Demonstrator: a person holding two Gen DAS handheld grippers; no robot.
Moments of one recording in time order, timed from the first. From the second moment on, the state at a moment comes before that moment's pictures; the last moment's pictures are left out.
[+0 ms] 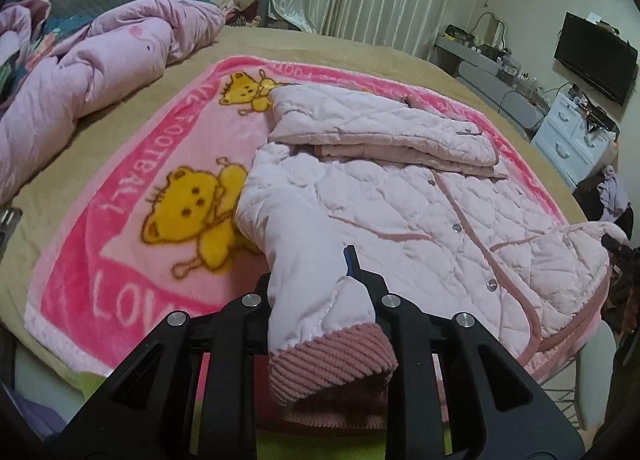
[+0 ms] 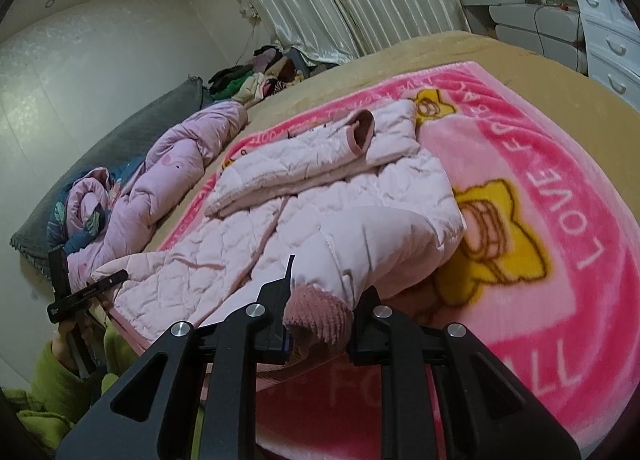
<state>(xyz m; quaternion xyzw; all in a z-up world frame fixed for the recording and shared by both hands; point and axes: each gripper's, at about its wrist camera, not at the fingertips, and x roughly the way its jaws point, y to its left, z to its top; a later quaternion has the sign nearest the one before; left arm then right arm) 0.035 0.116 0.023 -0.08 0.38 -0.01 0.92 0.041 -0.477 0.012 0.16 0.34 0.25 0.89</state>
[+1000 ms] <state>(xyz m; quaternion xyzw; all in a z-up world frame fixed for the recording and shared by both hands) 0.149 0.115 0.079 -0.08 0.37 0.00 0.93 0.157 -0.465 0.068 0.22 0.28 0.27 0.90</state>
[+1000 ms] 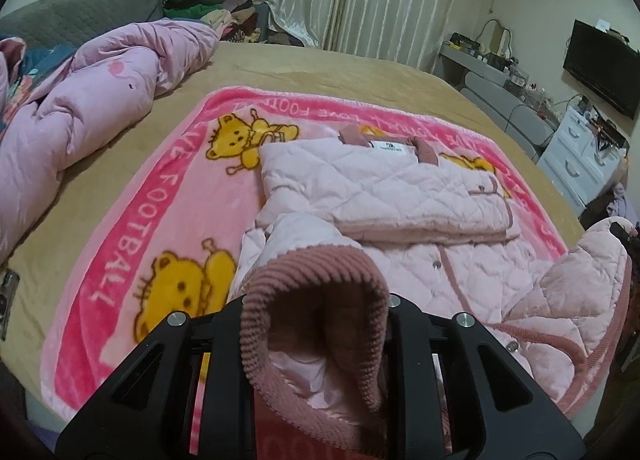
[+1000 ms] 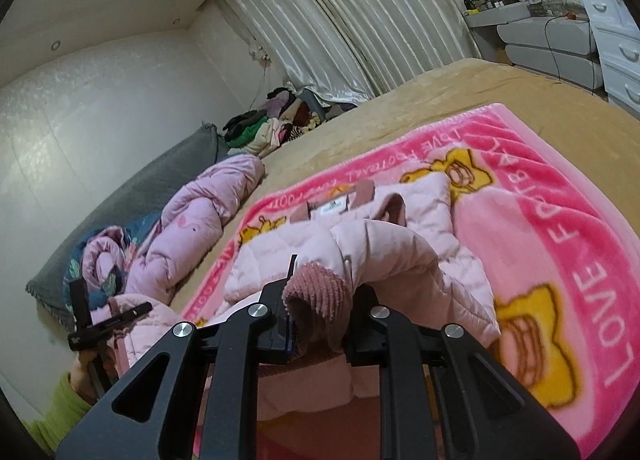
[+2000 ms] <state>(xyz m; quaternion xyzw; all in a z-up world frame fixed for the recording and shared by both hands) 0.281 0.155 0.111 -0.13 0.37 0.04 0.92 0.333 -0.447 0.102 0.24 0.29 0.20 0.91</state>
